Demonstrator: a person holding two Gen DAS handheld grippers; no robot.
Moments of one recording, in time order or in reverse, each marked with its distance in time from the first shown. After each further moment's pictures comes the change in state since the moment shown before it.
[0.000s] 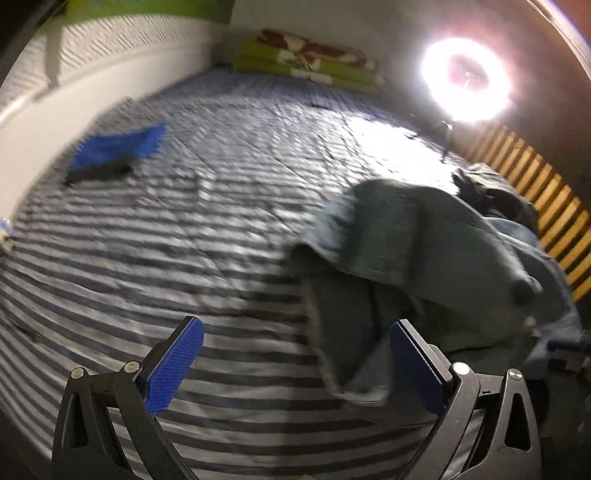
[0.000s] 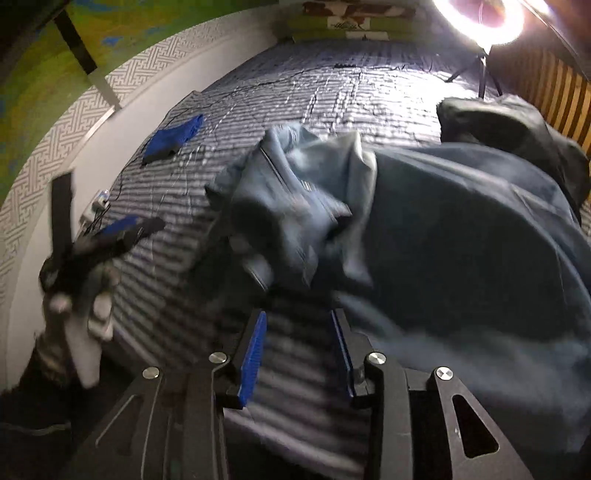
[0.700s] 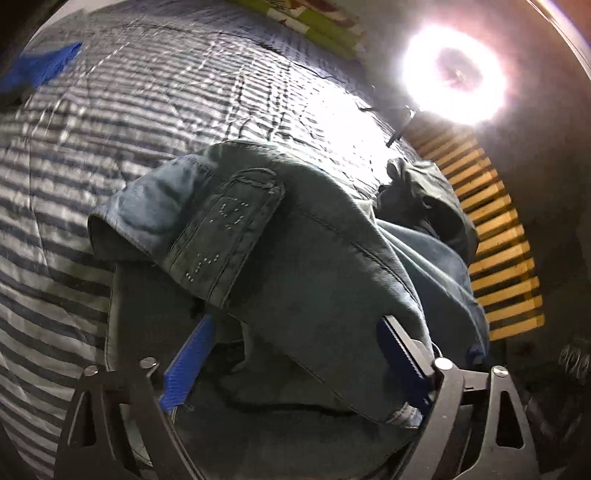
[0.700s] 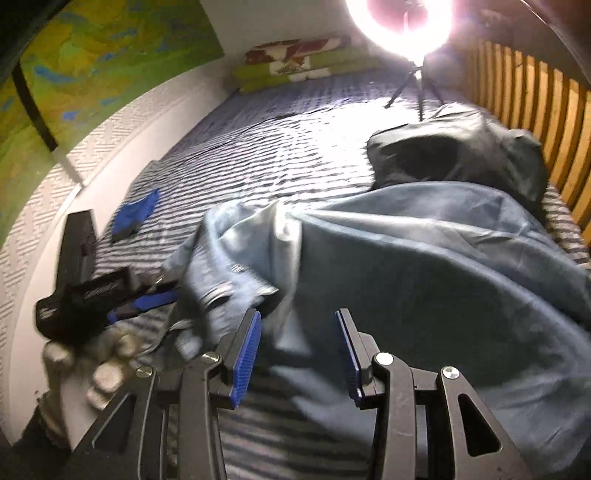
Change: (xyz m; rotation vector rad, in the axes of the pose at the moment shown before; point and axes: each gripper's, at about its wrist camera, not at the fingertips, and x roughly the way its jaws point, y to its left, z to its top) left arm 0.065 -0.096 0.040 -0.167 0.212 -0.297; right arm -0.011 -0.058 0.045 0.186 -0.216 -0.101
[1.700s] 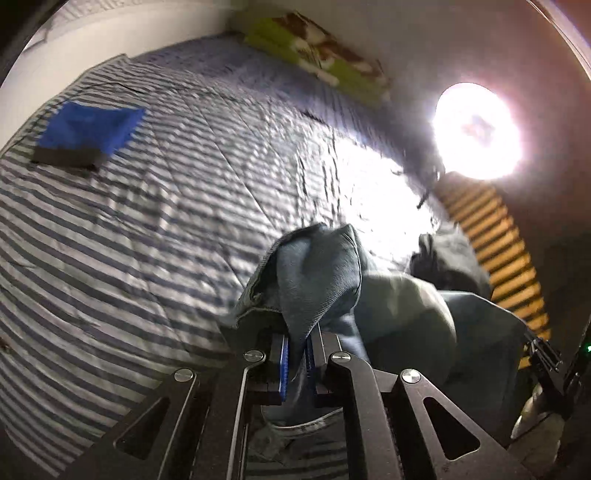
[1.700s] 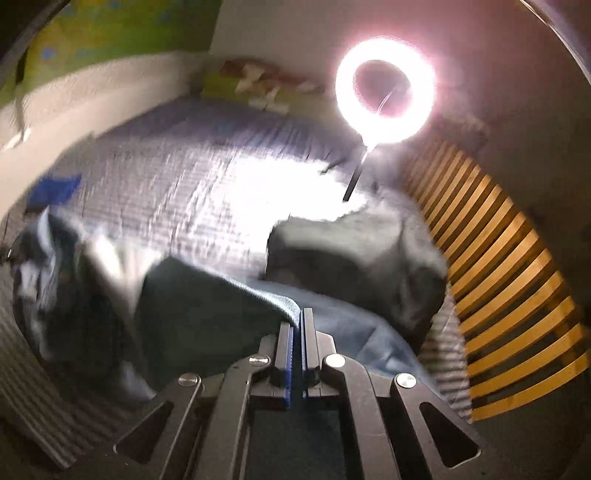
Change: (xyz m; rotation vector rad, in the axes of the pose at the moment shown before) left arm -0.129 0.068 0.063 -0.041 -0.173 0.108; right arm -0.029 0.014 0.081 -0.278 -0.127 -0.439
